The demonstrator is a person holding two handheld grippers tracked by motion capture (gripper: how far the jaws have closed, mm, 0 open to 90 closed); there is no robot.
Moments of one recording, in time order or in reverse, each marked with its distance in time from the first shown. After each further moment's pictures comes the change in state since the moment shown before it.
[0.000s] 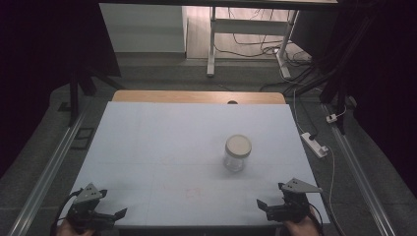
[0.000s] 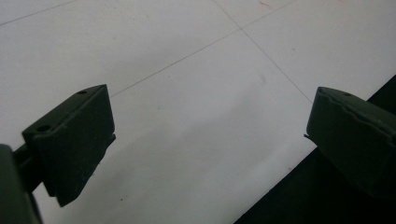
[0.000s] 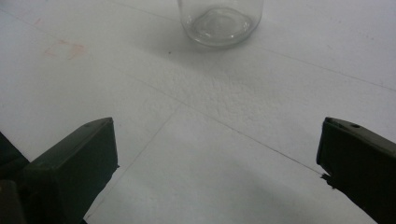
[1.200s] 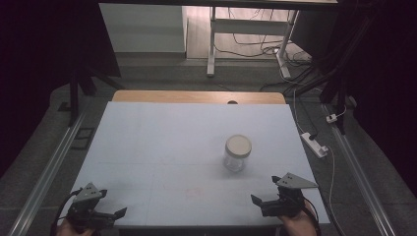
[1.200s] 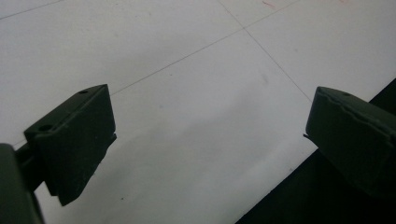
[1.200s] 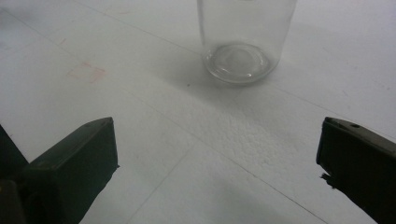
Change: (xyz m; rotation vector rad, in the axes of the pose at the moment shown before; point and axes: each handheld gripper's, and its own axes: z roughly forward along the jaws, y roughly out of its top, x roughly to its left) left arm 0.002 0.000 0.001 0.005 -0.004 -0.018; right arm 0.009 0.020 0.006 -0.056 0.044 -0.069
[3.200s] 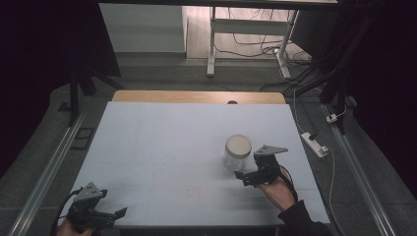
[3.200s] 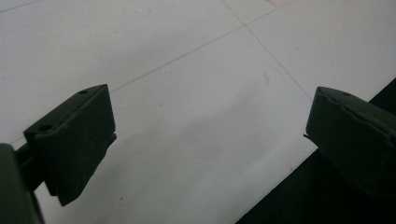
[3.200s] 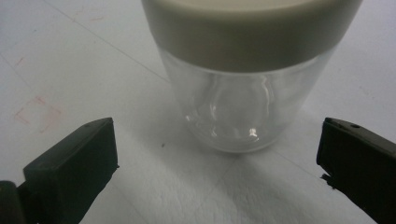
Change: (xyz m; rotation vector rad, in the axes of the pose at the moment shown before) left arm 0.001 0.001 0.001 0.014 -0.008 -0.006; right arm -0.027 0.051 0.083 0.115 0.051 0.013
